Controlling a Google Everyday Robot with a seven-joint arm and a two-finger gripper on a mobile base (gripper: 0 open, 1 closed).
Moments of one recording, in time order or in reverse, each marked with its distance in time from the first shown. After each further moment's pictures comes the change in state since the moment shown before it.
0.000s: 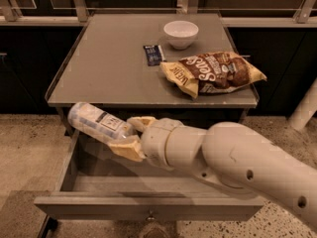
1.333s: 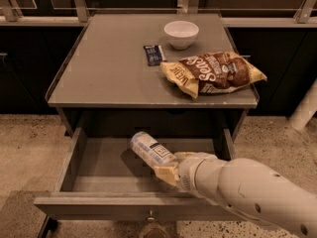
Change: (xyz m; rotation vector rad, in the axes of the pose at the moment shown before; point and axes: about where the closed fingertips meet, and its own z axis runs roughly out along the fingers) arm 0.150 -0.045 -0.040 0.239 0.279 0.350
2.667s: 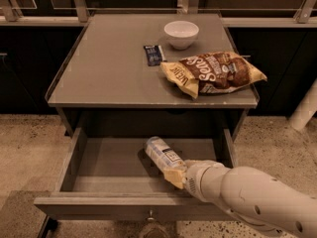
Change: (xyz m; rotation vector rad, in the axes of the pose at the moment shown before) arm 0.035 -0.032 0.011 0.079 0.031 0.163
